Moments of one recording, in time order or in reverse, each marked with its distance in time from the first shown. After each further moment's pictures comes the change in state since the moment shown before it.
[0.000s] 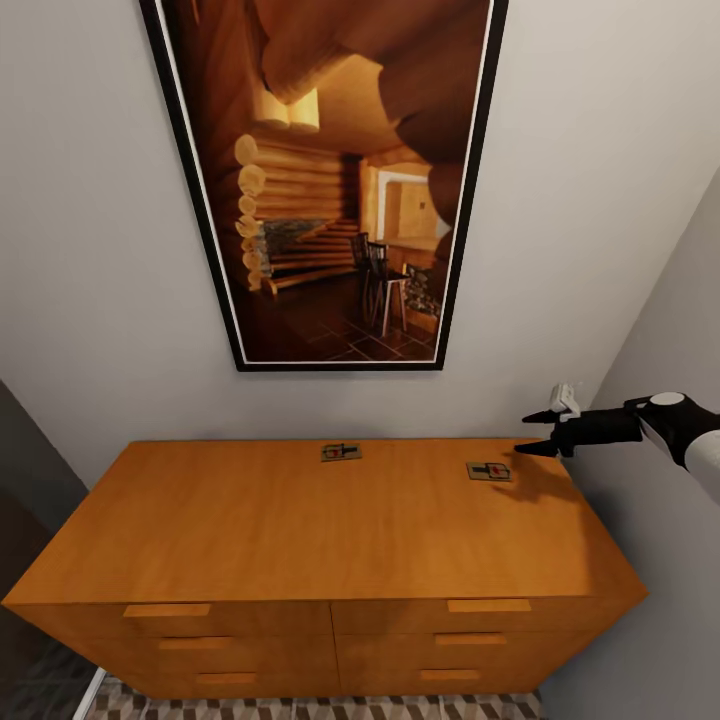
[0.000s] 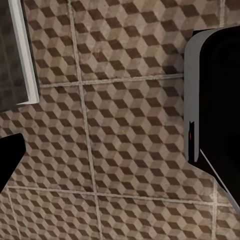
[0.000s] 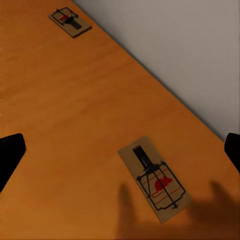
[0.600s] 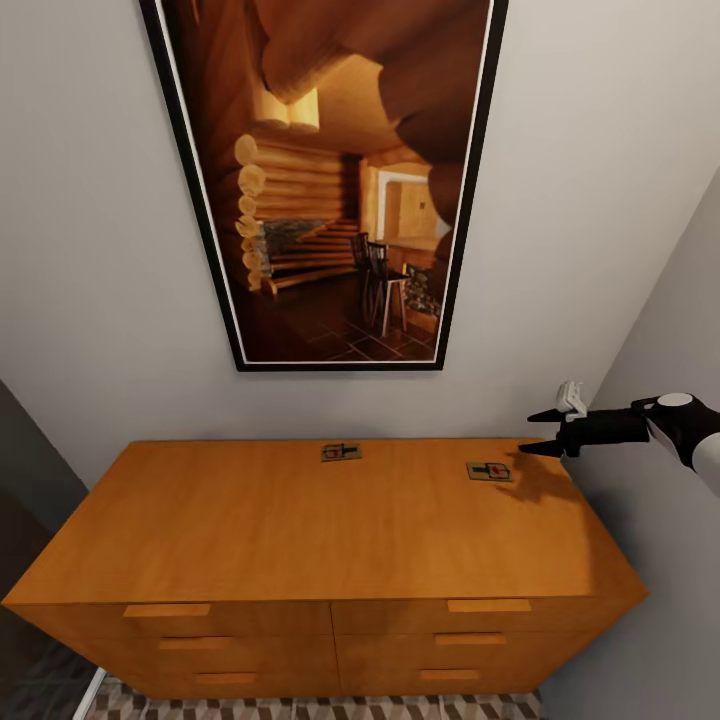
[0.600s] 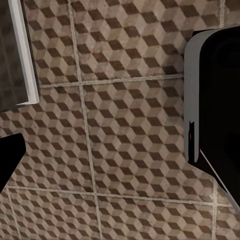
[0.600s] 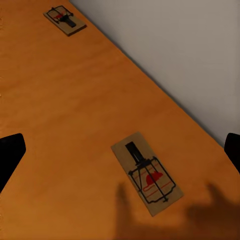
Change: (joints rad) left arm 0.000 0.000 0.000 0.000 0.000 -0.001 0.000; right arm 0.000 -0.016 -0.001 0.000 -0.001 -0.025 -0.003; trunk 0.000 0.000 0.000
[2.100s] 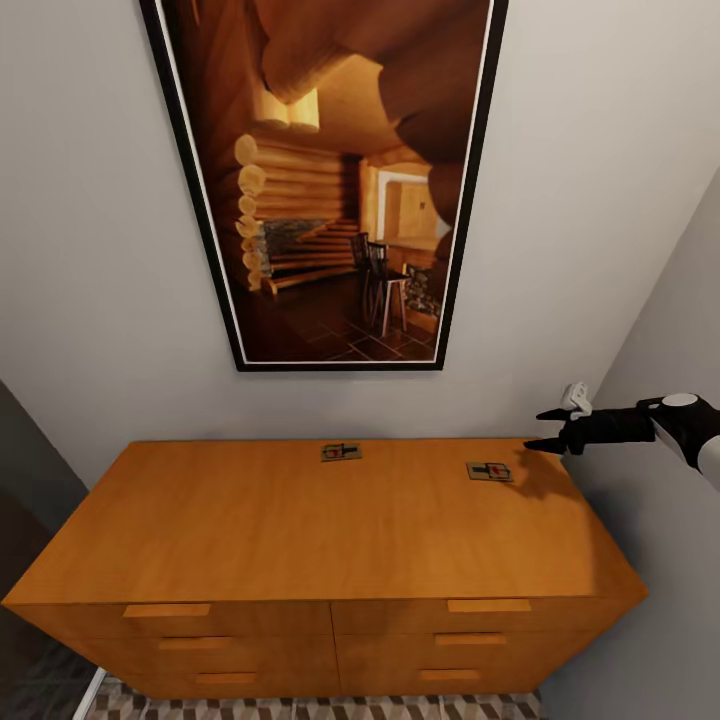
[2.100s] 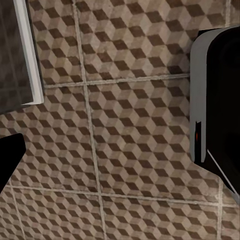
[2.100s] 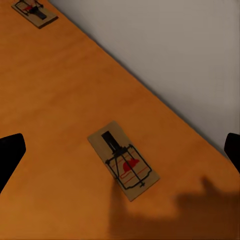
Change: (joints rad) left arm 0.000 0.015 0.000 0.001 0.000 -0.002 -0.005; right arm 0.000 -0.012 0.001 -0.001 0.015 0.029 -0.083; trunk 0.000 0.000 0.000
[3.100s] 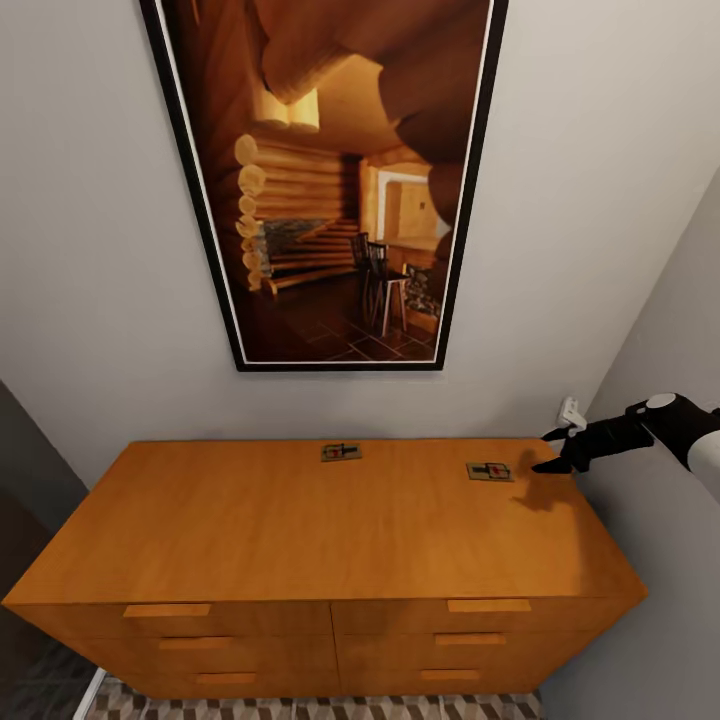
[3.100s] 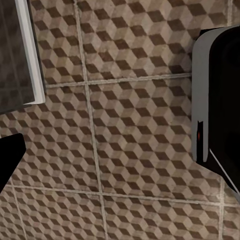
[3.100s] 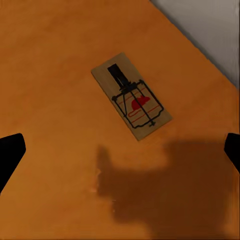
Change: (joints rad) left arm 0.000 0.004 0.000 0.001 0.000 0.000 -0.001; right arm 0.000 0.022 0.007 0.001 0.241 0.074 -0.025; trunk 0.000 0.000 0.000
